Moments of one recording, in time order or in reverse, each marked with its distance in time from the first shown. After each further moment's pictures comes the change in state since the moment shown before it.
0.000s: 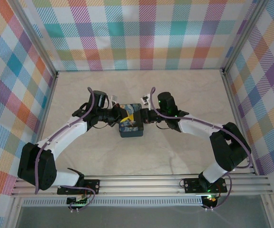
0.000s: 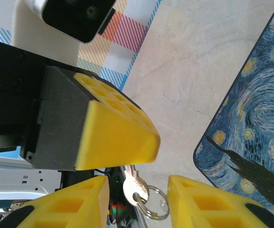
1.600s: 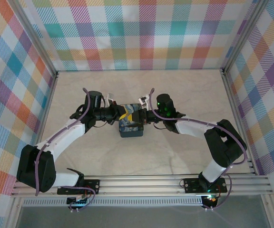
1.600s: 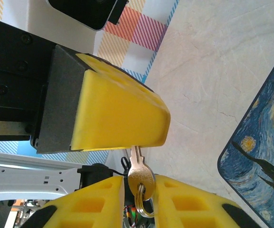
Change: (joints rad) left arm 0.047 -0.028 -0.067 0.152 0.039 -0.081; right arm 0.019 0.051 -0.018 0.187 -0.053 0.132
